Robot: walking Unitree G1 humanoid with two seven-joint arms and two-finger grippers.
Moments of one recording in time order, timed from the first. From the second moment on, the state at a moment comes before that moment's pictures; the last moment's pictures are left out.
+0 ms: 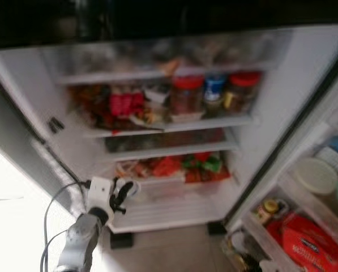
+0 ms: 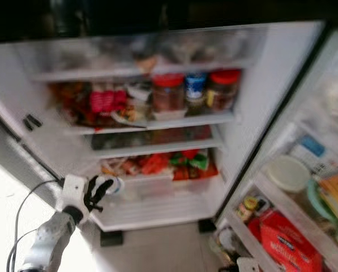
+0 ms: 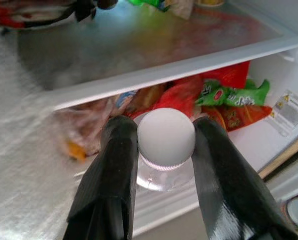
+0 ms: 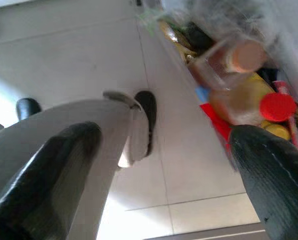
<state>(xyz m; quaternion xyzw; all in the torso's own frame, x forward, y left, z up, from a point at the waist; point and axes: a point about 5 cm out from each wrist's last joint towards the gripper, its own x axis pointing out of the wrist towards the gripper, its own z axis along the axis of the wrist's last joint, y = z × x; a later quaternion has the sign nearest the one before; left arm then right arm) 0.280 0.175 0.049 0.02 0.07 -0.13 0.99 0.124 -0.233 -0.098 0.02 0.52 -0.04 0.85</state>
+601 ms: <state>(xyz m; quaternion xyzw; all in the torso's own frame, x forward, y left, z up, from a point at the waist) 0.282 0.178 0.048 0.02 0.08 -0.11 0.99 0.125 -0.236 -0.097 0.01 0.52 -0.03 0.85</state>
